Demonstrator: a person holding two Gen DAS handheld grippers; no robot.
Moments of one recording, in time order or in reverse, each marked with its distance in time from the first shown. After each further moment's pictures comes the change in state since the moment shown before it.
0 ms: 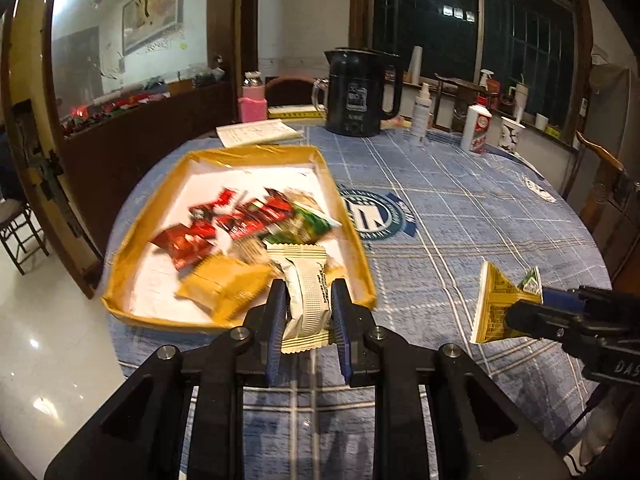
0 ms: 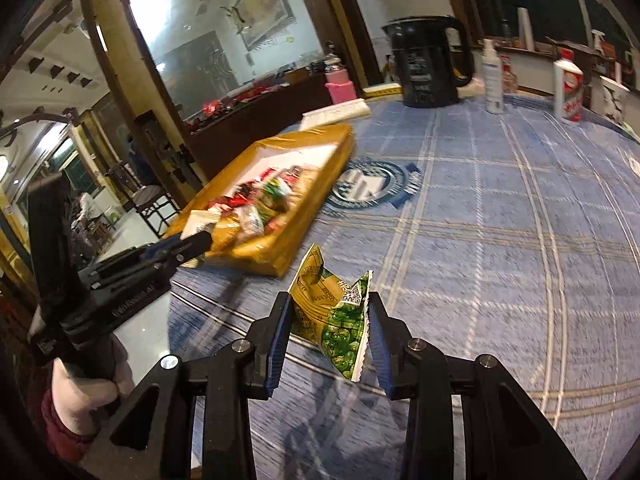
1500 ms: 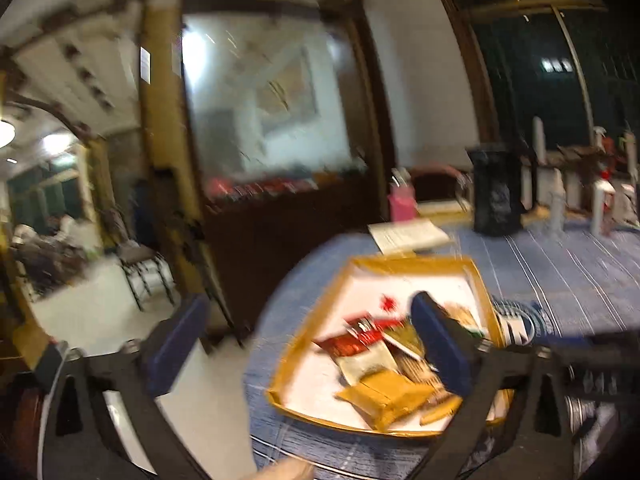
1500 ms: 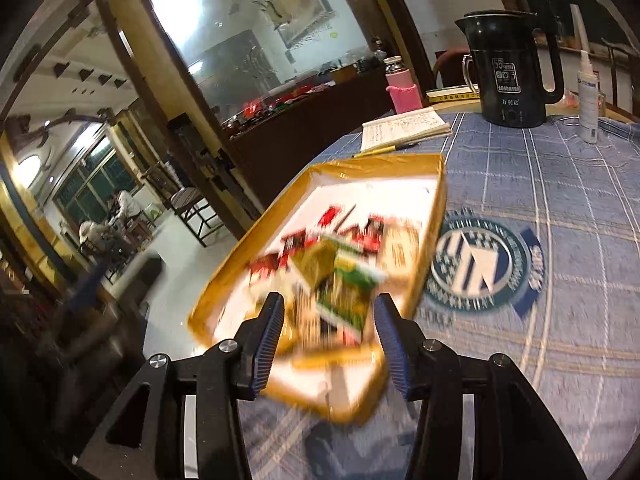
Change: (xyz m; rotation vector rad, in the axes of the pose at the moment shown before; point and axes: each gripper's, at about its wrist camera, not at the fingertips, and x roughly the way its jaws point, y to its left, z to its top) left arm -0.046 0.026 0.014 -0.068 -0.393 0.556; right arm 0.092 0.042 0.066 -0.034 0.017 0.150
